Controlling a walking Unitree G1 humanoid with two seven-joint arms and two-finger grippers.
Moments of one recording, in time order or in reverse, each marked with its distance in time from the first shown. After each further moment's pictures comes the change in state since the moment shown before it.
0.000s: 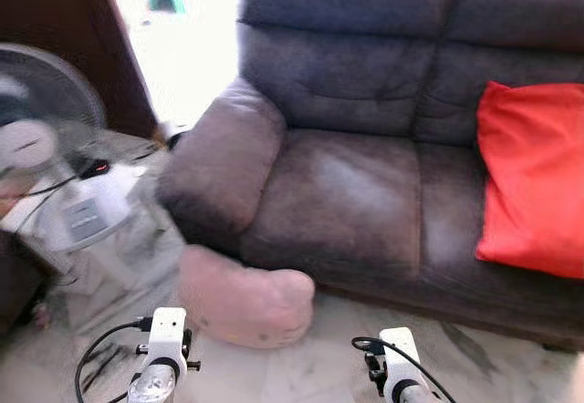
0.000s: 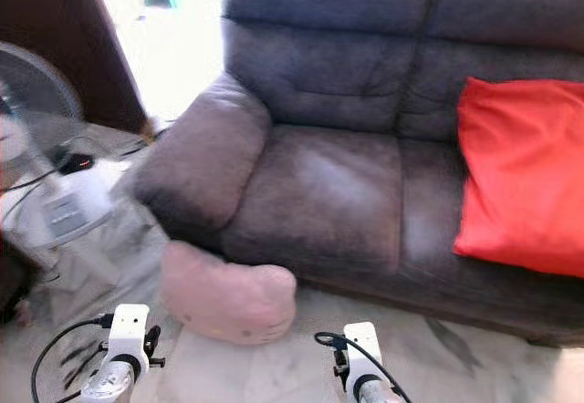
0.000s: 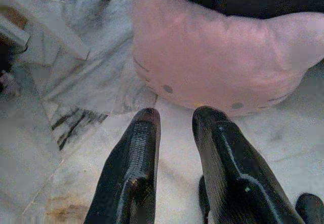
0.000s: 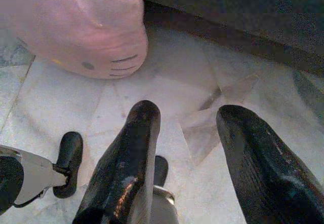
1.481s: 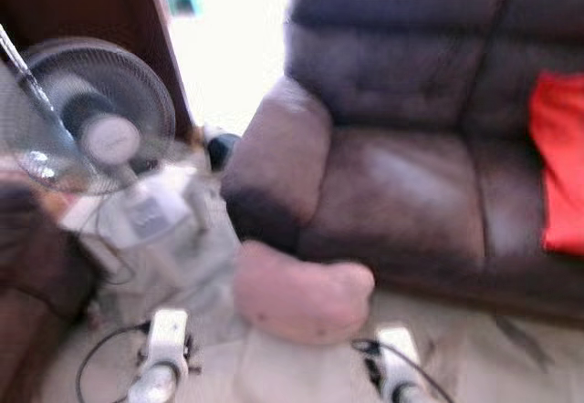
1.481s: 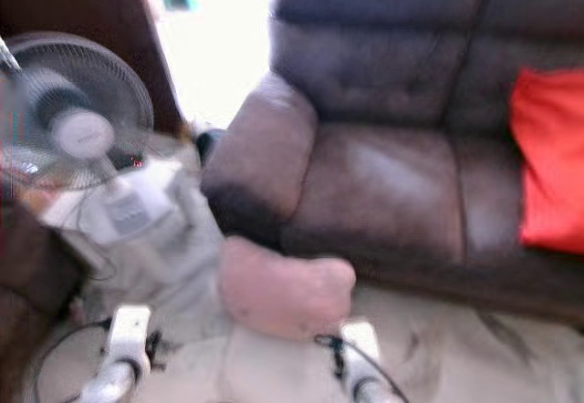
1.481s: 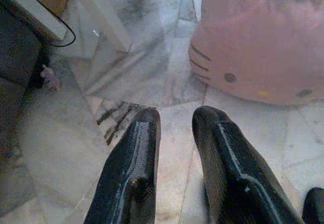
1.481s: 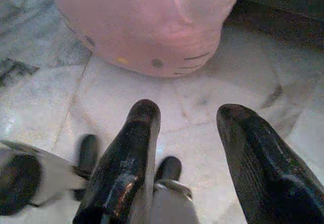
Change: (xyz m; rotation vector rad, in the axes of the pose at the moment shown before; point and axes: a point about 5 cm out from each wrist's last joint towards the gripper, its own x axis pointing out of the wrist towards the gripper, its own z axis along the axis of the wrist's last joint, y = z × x) left arm 0.000 -0.002 -0.003 0.001 0.026 -0.014; right arm -0.001 0.000 -0.003 0.001 0.008 -0.003
